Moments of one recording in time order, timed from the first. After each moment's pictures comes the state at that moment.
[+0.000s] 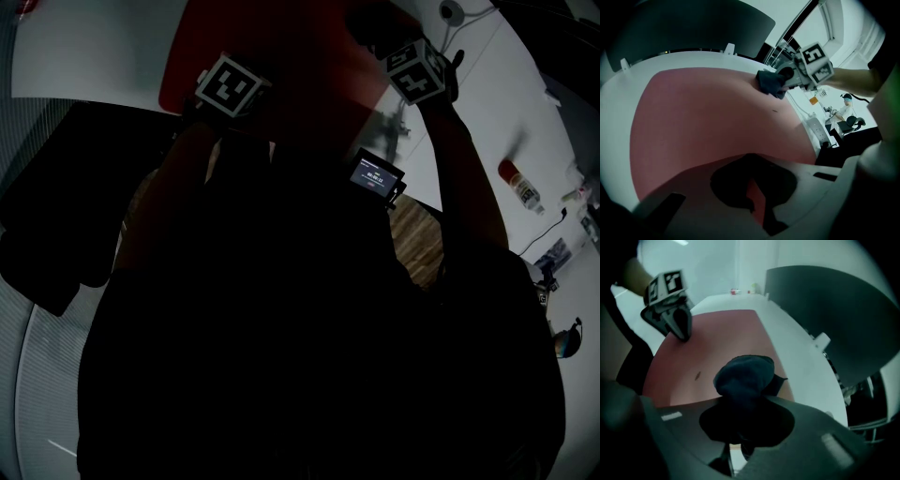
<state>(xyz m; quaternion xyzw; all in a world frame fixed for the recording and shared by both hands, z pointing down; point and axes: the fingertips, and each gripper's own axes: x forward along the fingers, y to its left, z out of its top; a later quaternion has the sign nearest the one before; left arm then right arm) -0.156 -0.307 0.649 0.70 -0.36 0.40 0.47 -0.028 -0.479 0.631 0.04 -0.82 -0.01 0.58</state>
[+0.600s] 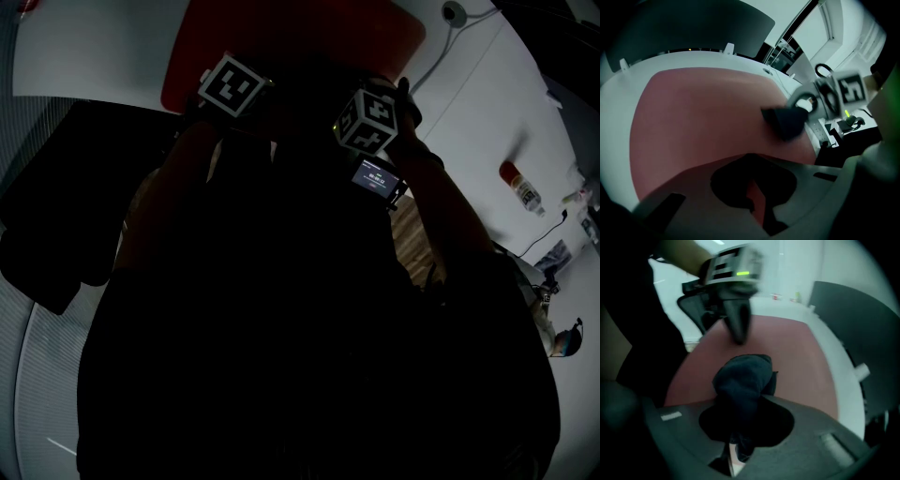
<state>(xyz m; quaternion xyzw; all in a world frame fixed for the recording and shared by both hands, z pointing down) -0.154 -0.309 0.649 0.70 -0.36 0.40 0.47 -0.049 -0.328 0.642 -0.14 -0.81 -0.07 0.56</state>
